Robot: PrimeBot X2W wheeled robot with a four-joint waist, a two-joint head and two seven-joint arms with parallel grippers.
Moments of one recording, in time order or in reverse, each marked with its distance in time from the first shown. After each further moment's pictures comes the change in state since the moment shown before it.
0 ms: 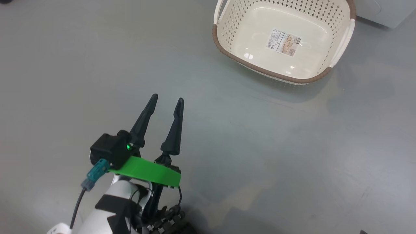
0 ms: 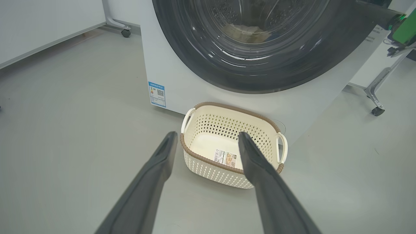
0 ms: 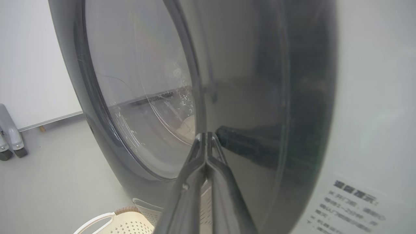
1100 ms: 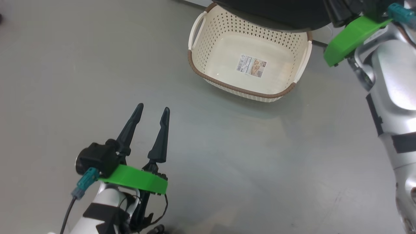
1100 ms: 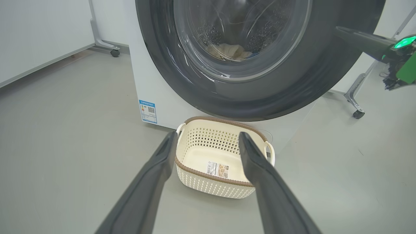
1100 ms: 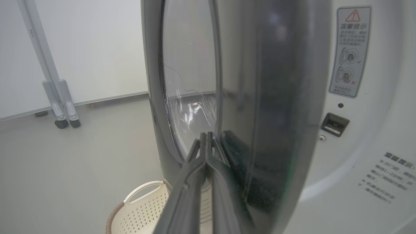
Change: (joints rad) left arm 0.053 0.053 0.034 -0.006 0.035 0.000 0.000; right arm 0.301 0.030 0.346 -0.202 0.247 -0.011 0.000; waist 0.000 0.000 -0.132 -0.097
